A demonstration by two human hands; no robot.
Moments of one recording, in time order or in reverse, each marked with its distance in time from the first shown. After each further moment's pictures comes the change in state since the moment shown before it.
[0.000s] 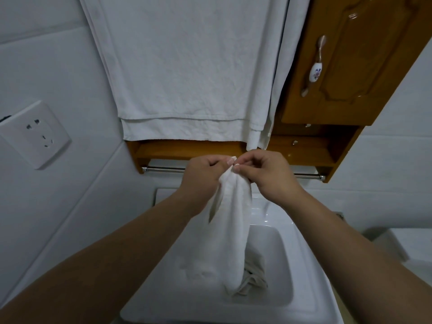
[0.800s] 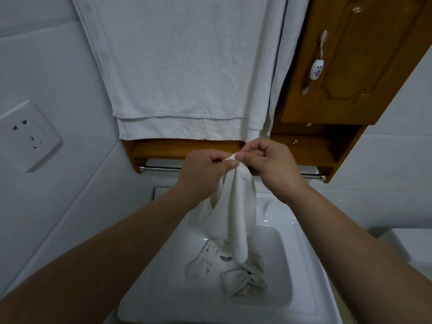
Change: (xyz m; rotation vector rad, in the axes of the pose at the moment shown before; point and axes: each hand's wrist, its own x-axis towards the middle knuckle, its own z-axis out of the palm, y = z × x) left_hand 0.015 0.007 0.002 0.244 0.018 0.136; right_hand 0.019 0.004 -0.010 0.222 0.031 0.036
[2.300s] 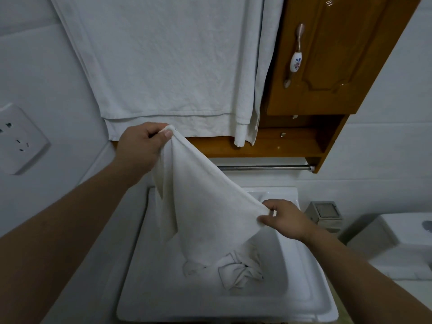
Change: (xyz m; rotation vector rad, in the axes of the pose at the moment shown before) left_hand 0.024 -0.025 -0.086 0.150 0.215 0.011; right_hand -0.068 0.131 -0.060 -0.612 -0.290 0.222
